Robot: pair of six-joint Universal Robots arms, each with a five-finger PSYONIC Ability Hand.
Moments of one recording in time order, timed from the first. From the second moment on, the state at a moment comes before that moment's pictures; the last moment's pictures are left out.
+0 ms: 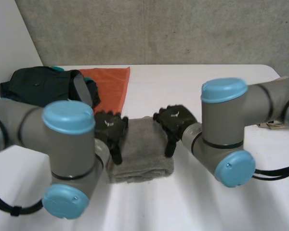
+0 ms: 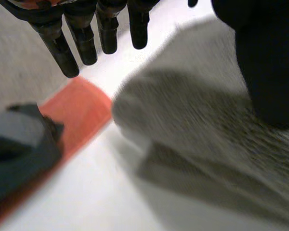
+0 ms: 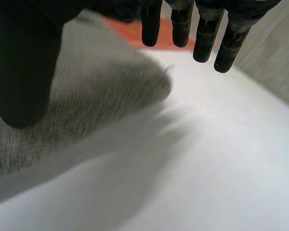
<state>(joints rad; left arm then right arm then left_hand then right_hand) 4.05 -2.10 -1.44 3.18 -1.77 3.47 2.19 -0.88 1.13 0.17 1.51 2.83 0.20 0.20 0.21 0.20 0.05 0.19 0.22 0.22 0.24 0.06</state>
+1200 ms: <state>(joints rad) 4.19 -1.79 -1.32 2.98 -1.15 3.35 2.35 -0.81 1.39 -0.43 1.55 2.71 0.20 0.21 0.21 0.20 0.05 0.65 0.80 0.80 0.80 0.55</state>
